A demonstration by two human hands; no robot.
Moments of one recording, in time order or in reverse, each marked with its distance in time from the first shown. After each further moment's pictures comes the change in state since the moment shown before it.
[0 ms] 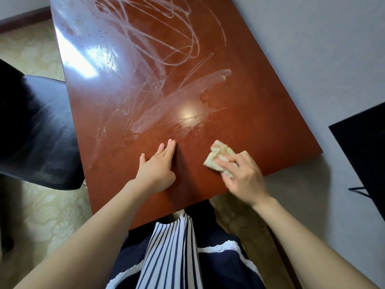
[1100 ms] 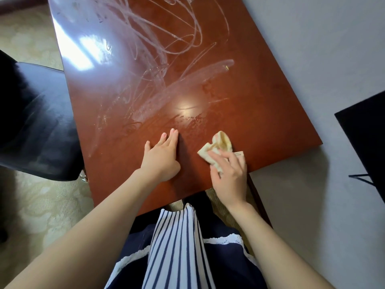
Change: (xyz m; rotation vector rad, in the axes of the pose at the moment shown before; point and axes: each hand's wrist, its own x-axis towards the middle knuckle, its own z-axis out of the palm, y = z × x) left_hand 0.000 0.003 0.006 0.064 0.078 0.043; right_hand -0.011 -0.056 0.035 0.073 0.195 0.358
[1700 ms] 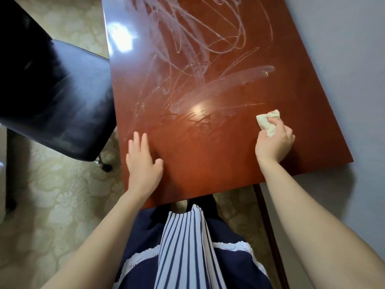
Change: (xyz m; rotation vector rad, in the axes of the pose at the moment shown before) left_hand -0.049 -0.098 0.036 -0.564 0.529 -0.315; right_hand 0.096 -0.006 0.008 -0.086 0.171 0.505
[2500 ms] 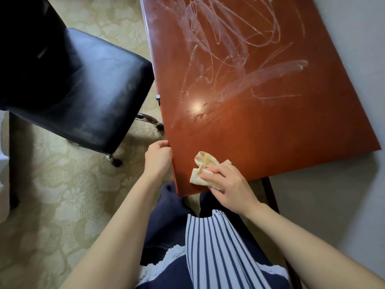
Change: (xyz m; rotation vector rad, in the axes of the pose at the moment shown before) left_hand 0.015 -0.076 -0.063 -0.668 -0.248 -0.367; right_hand -0.210 -0.031 0.019 0.045 -0.676 -1.026
